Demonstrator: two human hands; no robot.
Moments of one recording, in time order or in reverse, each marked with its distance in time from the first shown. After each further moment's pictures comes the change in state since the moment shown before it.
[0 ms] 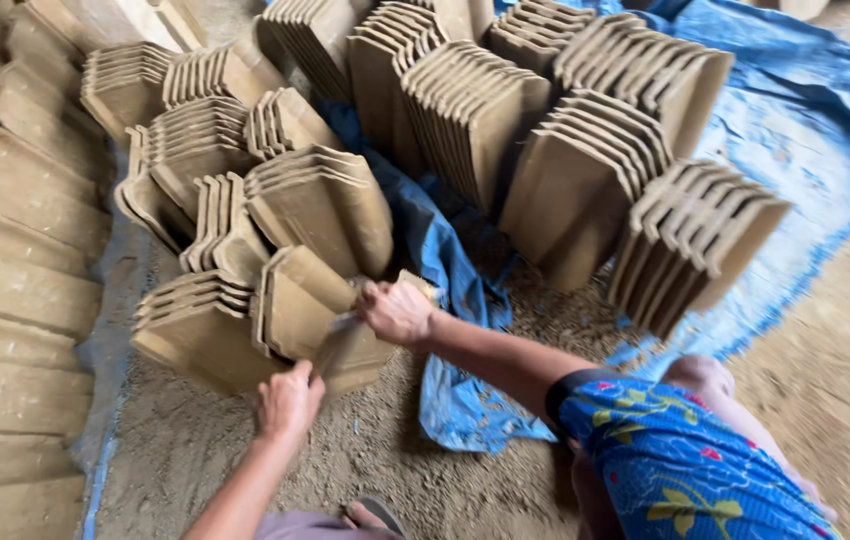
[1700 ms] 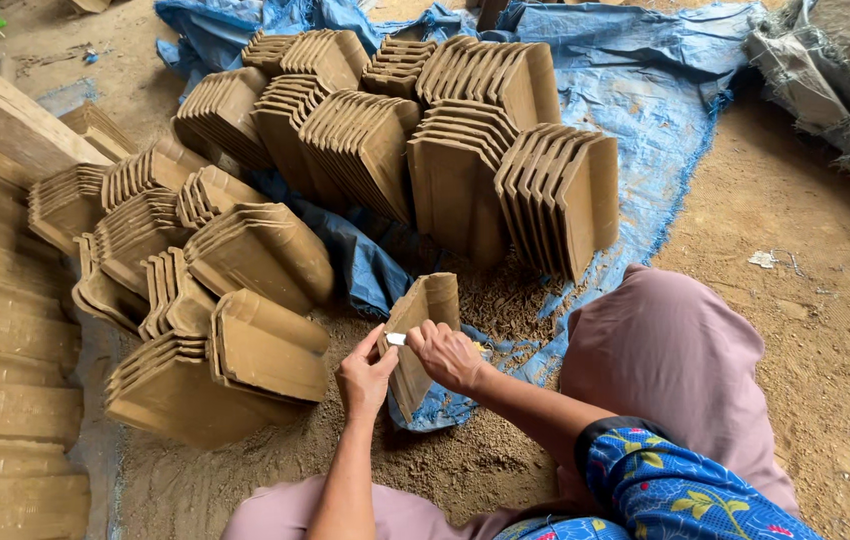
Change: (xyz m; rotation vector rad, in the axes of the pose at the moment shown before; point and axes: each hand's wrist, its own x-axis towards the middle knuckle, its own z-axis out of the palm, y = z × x) left_hand -0.092 0.162 0.003 -0.963 0.094 0.210; right_hand -0.196 -0.043 -0.072 -0.191 0.013 0.454
